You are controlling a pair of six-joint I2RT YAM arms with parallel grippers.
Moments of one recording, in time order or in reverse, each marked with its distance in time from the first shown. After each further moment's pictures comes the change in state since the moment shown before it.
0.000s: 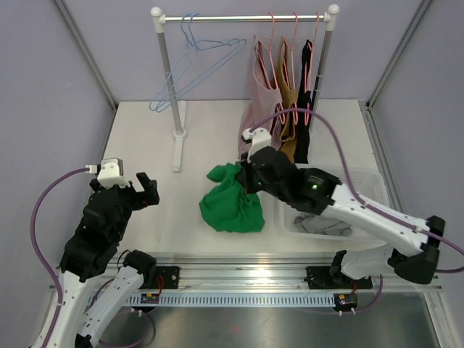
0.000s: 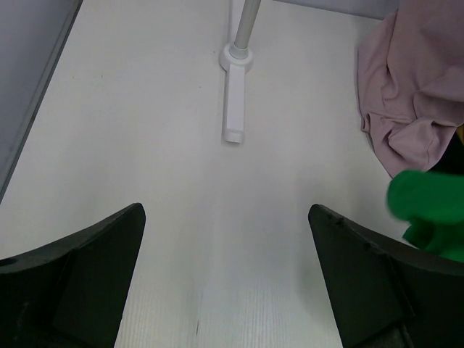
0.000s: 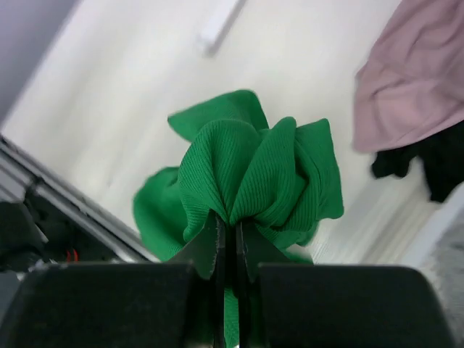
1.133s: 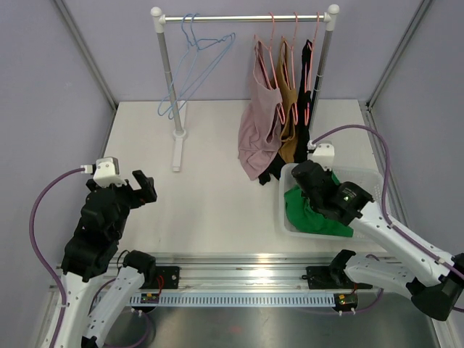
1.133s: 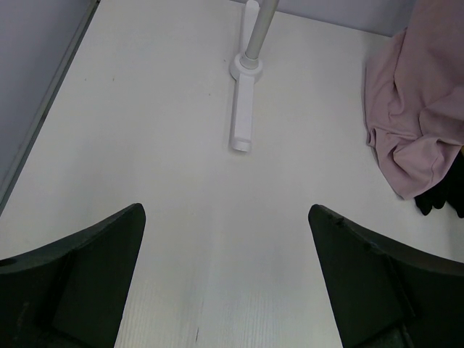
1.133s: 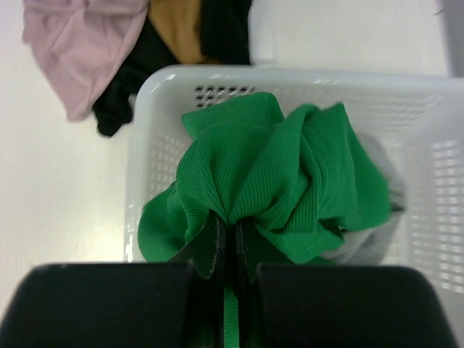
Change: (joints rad) left arm 0.077 0.001 -0.002 0.022 0.032 0.000; right arm -0.290 -0.341 -0.313 -0.271 0.420 0.089
